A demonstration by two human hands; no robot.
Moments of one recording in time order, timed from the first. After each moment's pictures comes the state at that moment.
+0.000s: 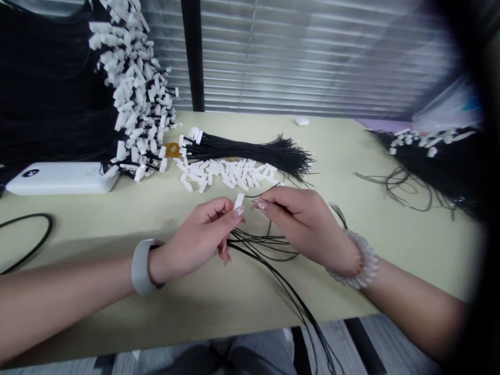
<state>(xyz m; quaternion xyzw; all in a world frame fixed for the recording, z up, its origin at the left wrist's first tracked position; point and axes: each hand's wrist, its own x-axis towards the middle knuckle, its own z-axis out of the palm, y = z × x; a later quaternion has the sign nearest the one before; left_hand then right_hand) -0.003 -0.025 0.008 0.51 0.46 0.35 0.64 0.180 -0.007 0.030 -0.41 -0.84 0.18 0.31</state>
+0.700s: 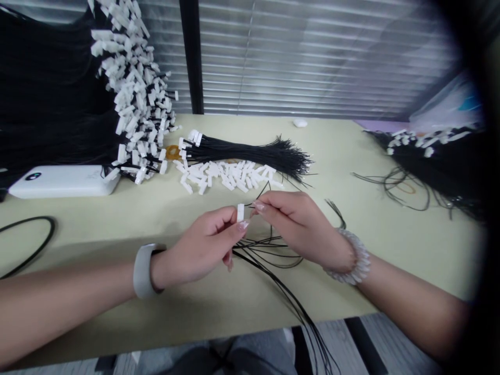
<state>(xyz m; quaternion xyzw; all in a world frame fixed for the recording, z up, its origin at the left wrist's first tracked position) -0.003 -0.029 0.006 0.58 0.41 0.30 0.64 0.178 -0.006 0.029 -0.41 -0.83 0.24 0.29</state>
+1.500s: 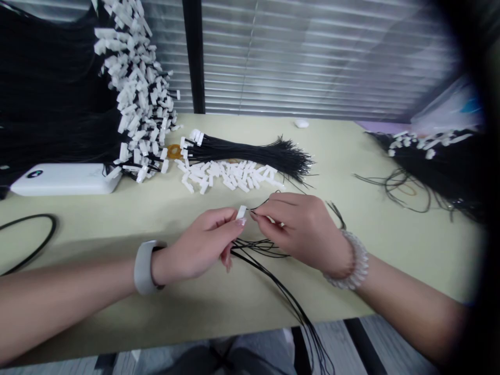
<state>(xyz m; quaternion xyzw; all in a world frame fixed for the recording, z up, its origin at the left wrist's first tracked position) -0.005 -0.027 0.006 0.56 0.44 0.28 0.65 0.181 -0.007 0.023 -0.36 -0.90 -0.01 0.26</state>
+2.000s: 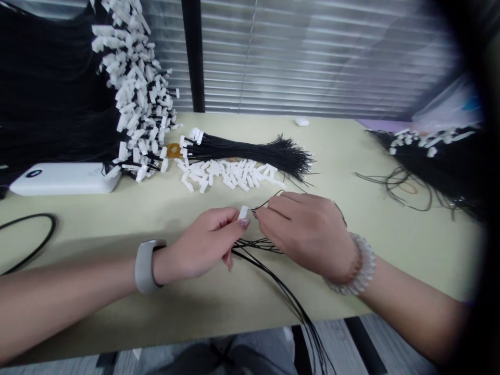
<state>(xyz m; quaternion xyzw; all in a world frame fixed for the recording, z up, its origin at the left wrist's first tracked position) -0.003 -0.027 0.008 0.60 0.46 0.25 0.60 0.183 -0.014 0.027 -0.33 -0.91 -0.21 0.16</state>
